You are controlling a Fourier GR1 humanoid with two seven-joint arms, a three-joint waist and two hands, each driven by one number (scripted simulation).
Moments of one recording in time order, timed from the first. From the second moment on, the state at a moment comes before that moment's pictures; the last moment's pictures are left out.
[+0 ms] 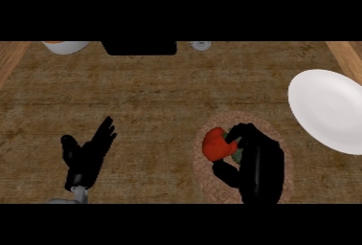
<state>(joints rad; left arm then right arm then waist) 0.01 0.17 -0.15 -1.43 0.19 0.13 0.19 -0.09 -0.07 0.57 -1.82 1.31 -0.38 0.85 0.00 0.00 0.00</state>
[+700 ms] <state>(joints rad) 0.01 0.17 -0.15 -1.47 0.18 0.12 0.24 -0.05 -0.24 0.19 -1.77 0.90 -0.74 0.59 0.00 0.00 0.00</state>
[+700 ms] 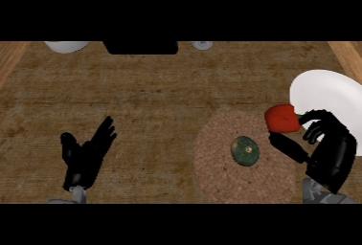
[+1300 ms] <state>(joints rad) 0.00 0.16 -0.14 -1.45 0.17 0.10 0.22 -0.26 -0.44 -0.15 -1.24 0.42 -0.82 0.10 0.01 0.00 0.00</state>
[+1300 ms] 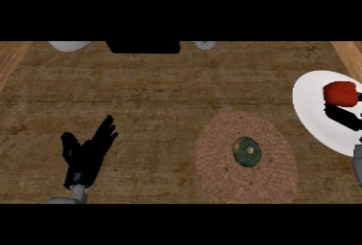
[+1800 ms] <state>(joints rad) -0.01 0.14 -0.14 -1.44 0.15 0.09 0.20 -0.46 -0.58 -0.33 -0.71 0.24 -0.66 -0.20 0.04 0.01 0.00</state>
